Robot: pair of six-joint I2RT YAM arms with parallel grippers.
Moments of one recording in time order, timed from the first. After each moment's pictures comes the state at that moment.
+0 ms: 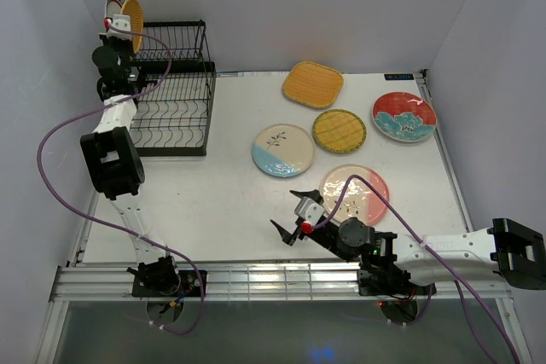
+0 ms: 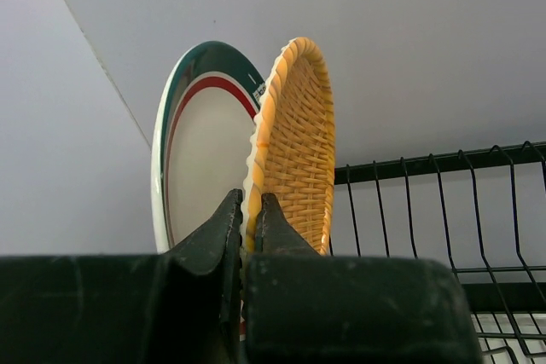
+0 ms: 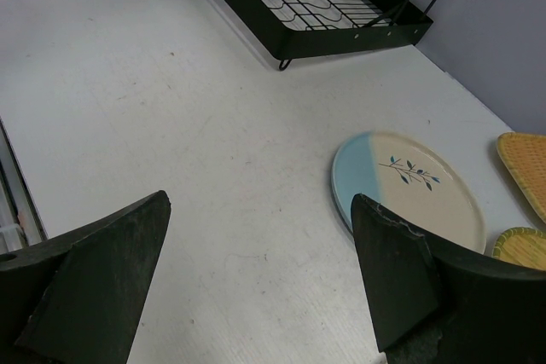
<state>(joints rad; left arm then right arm) 0.24 2.14 1.76 0.72 0.14 0.28 1.43 0.94 0.31 0.64 0.45 -0.29</state>
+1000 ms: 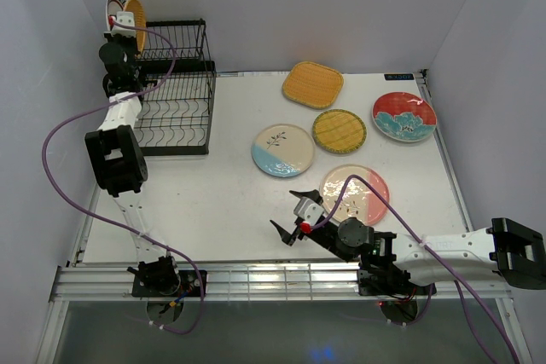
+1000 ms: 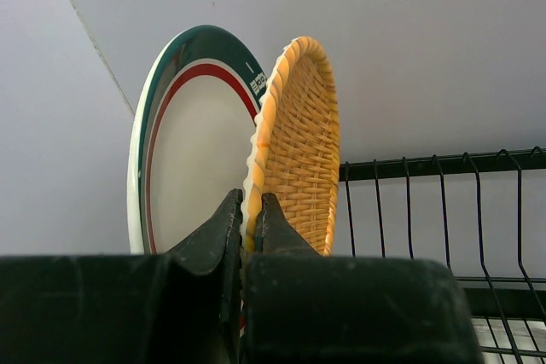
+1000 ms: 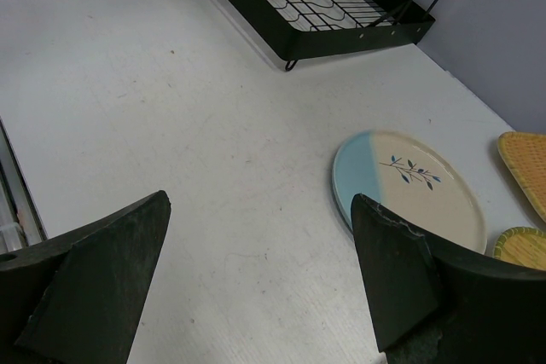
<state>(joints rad) 0.22 2.18 1.82 0.66 0.05 0.27 1.43 0.95 0.31 0.64 0.45 -0.29</state>
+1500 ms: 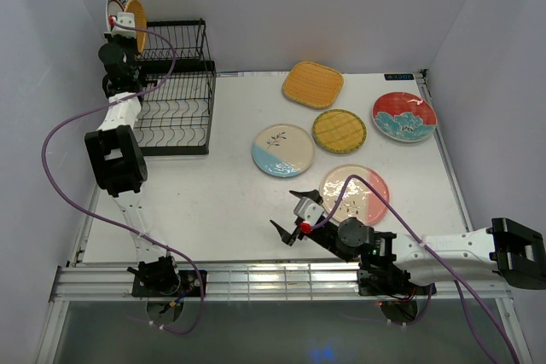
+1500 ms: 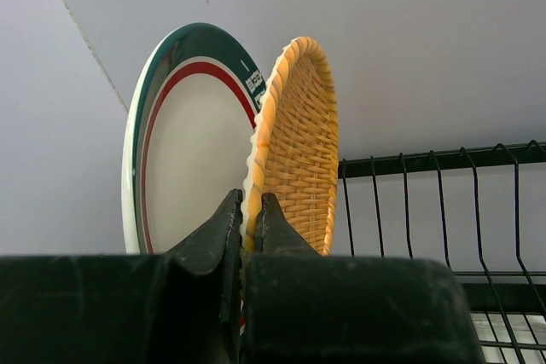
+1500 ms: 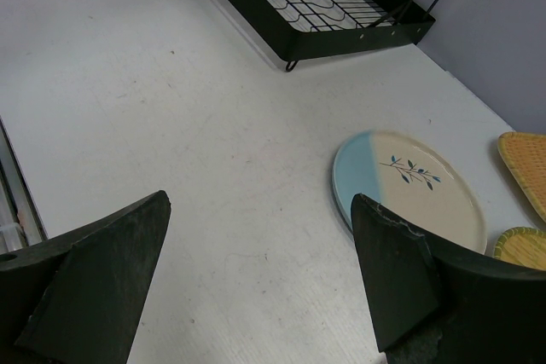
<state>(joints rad) 0.22 2.18 1.81 0.66 0.06 0.27 1.43 0.95 0.31 0.64 0.45 -0.29</state>
